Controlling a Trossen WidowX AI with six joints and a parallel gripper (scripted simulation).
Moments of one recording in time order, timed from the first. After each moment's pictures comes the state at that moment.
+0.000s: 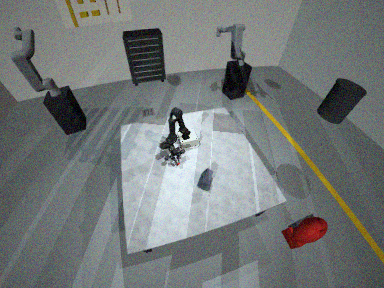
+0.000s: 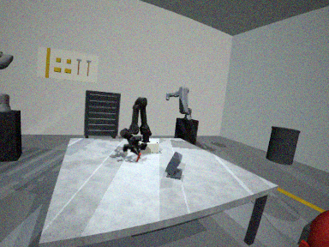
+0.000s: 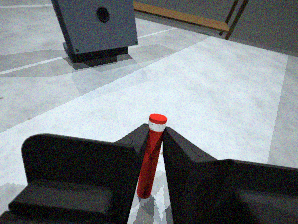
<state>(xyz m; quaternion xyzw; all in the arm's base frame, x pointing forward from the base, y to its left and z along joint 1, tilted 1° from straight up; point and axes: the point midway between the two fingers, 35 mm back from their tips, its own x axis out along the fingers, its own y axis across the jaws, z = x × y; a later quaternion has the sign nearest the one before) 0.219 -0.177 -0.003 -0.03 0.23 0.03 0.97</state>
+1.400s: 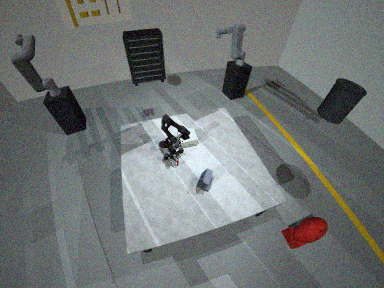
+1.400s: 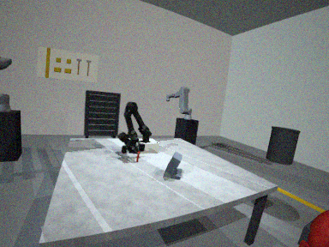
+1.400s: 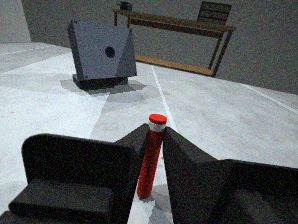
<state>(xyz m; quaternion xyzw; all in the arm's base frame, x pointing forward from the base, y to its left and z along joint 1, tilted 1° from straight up) 0.194 -0.176 -0.009 -0.02 0.09 0.04 0.99</state>
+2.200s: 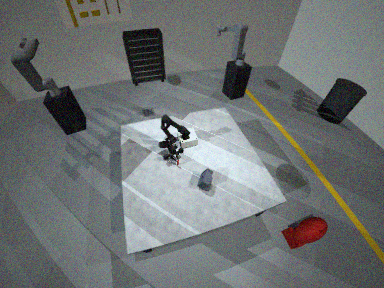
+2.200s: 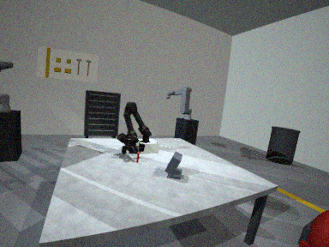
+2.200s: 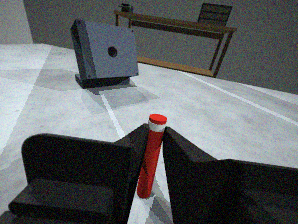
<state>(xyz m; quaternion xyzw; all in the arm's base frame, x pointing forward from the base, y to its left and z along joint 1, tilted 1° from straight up) 0.190 -0.173 -0.013 -0.01 0.09 0.04 1.00</state>
